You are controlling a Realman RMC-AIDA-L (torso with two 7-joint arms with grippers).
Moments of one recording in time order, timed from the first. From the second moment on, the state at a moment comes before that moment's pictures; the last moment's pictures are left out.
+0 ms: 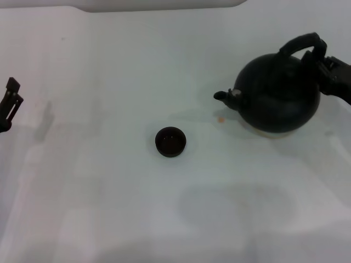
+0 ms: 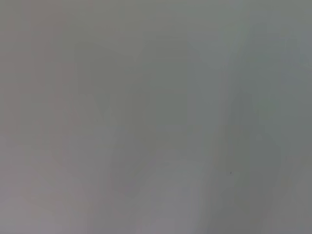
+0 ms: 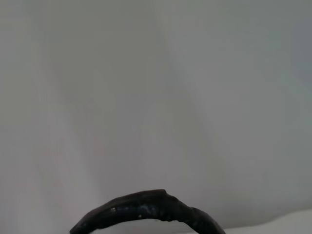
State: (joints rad) left arm -0.17 -2.08 -0.61 -0.15 -0.93 -1.42 2.82; right arm 0.37 2.02 -0.79 -0.14 1.92 1.34 -2.18
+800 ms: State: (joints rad) left arm -0.18 -2.08 -0.61 -0.15 -0.93 -1.41 2.82; right arm 0.42 2.03 -0.88 -0.19 1.92 1.39 -2.23
